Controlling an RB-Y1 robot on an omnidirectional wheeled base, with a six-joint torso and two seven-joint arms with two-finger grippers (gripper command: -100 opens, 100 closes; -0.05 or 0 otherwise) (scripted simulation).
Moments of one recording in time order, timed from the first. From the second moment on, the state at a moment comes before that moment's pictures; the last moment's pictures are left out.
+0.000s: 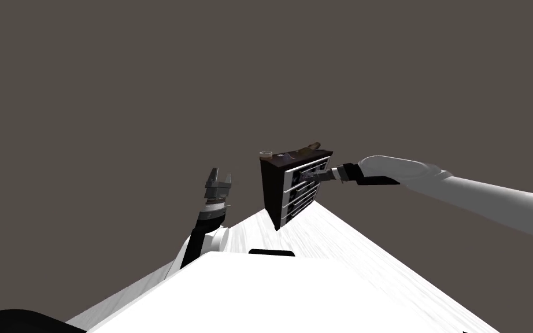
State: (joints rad) left arm 0.47 -0.03 -0.08 -2.38 -0.12 -0.38 0.17; right arm -0.44 -1.48 0.35 -1.62 0.94 -0.86 -0.80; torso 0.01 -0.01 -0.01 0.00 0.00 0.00
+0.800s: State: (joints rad) left arm 0.47 -0.03 -0.08 -2.38 -0.12 -0.38 0.17; right arm -0.59 -1.64 0.36 -1.56 0.98 -0.92 -0.94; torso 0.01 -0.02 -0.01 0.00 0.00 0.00
